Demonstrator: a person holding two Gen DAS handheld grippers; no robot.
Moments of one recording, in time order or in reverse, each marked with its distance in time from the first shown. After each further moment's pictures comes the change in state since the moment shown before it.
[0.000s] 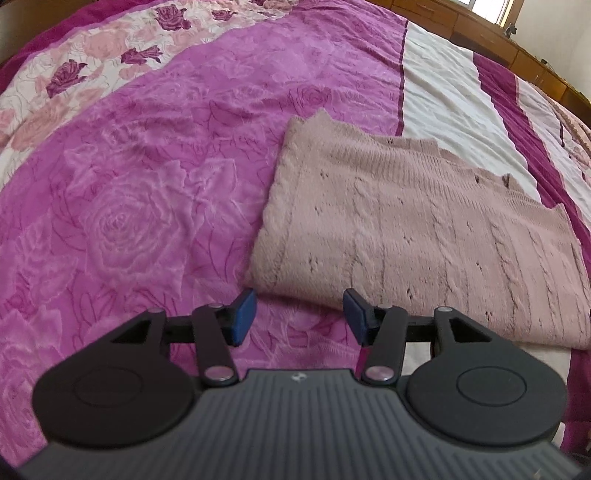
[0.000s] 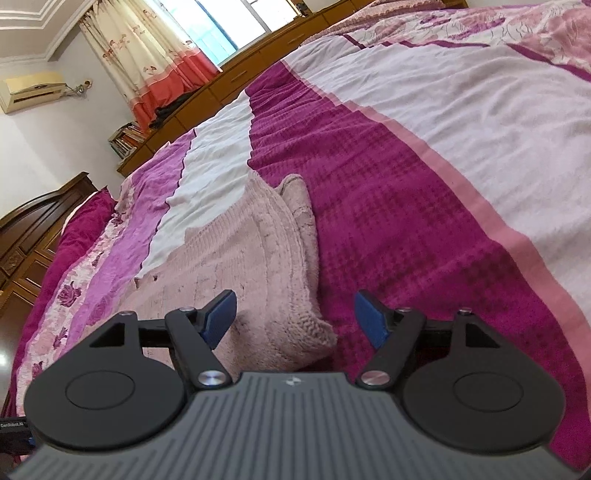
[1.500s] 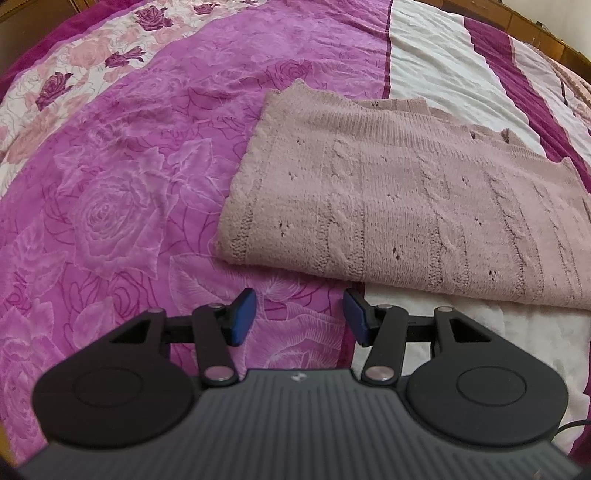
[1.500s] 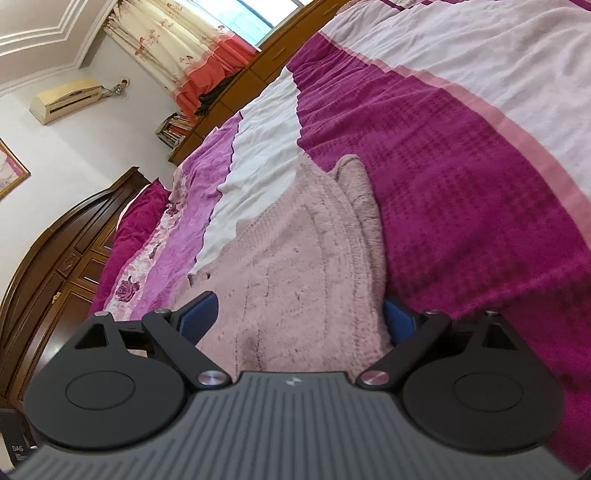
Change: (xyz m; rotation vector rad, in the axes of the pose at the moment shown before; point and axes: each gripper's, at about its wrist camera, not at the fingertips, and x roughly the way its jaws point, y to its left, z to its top) left arm 0.011 -0.026 -0.015 0.096 0.047 0.060; right arm 0.039 0.004 0.016 0.064 0.094 0.213
